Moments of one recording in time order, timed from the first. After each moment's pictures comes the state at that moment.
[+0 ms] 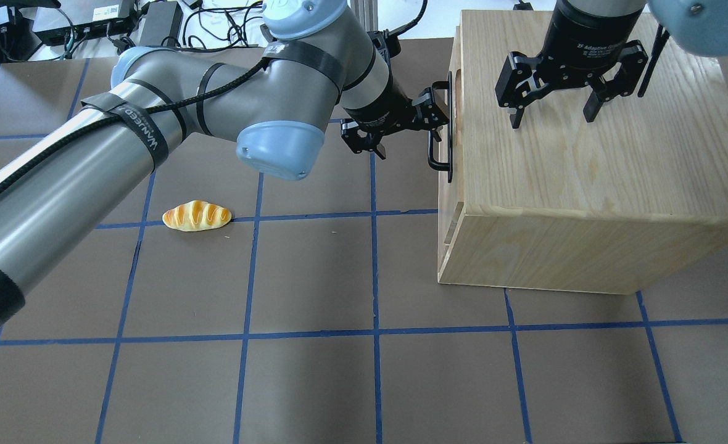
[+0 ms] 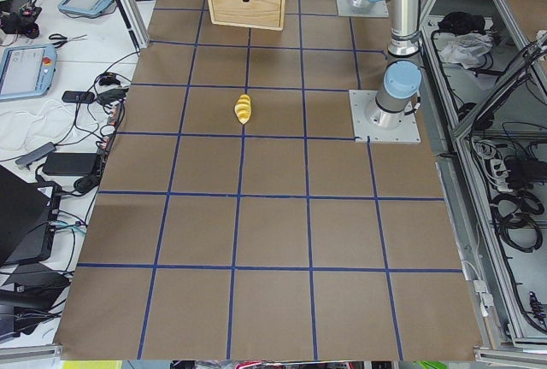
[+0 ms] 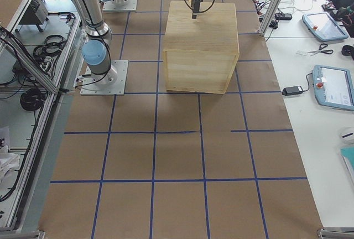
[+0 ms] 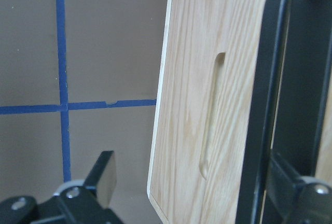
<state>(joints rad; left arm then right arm) -1.92 -1.93 -1.52 -1.03 1.23 -0.44 1.60 -1.49 1.43 -1.47 -1.61 0.02</state>
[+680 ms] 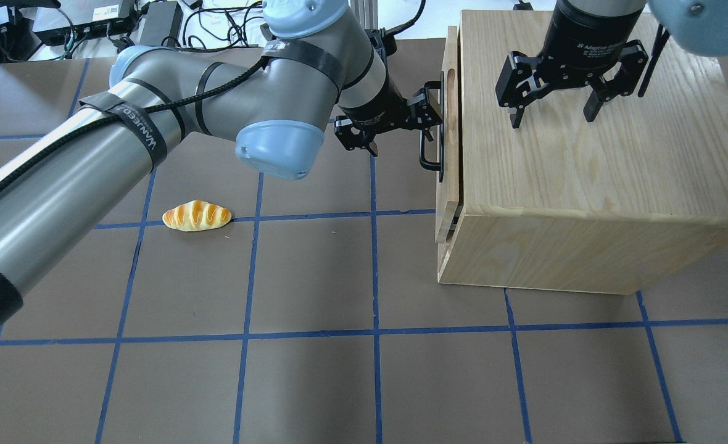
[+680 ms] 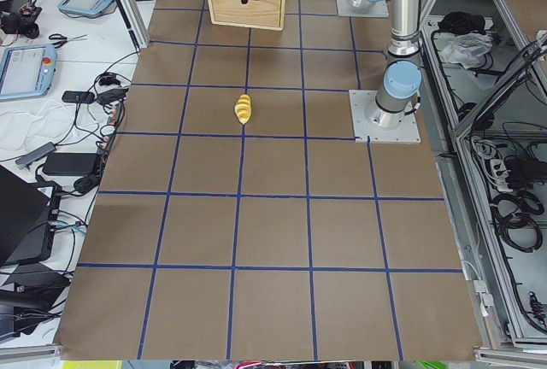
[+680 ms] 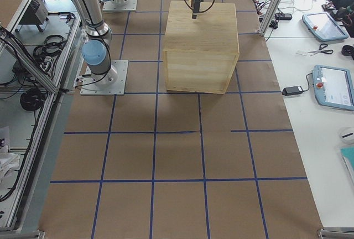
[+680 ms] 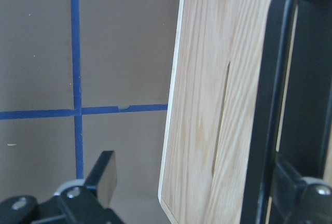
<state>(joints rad) -1.92 -1.92 -1.52 -1.03 1.29 -0.42 1.60 -1.49 1.43 -1.47 -1.61 0.02</state>
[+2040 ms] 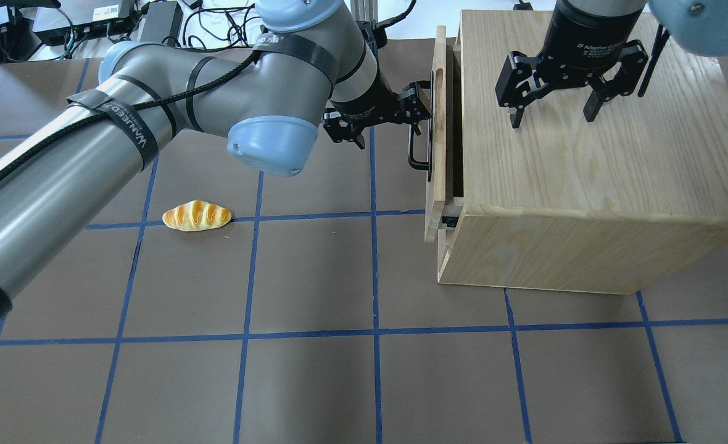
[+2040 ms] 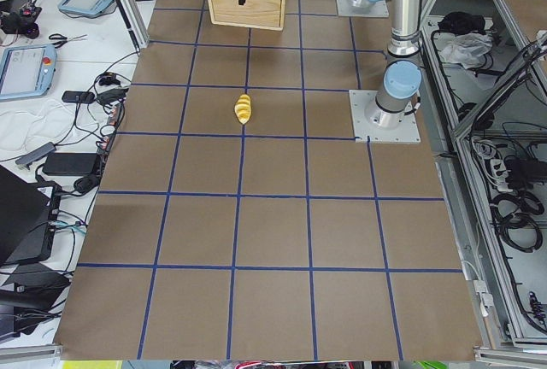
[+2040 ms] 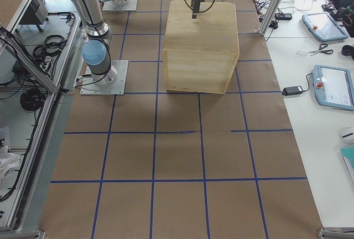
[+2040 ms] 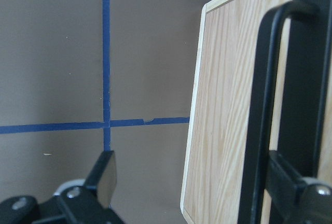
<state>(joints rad) -1.91 -1.91 -1.52 -1.04 1.34 -0.42 1.60 -1.49 1.43 -1.47 -1.61 0.02</state>
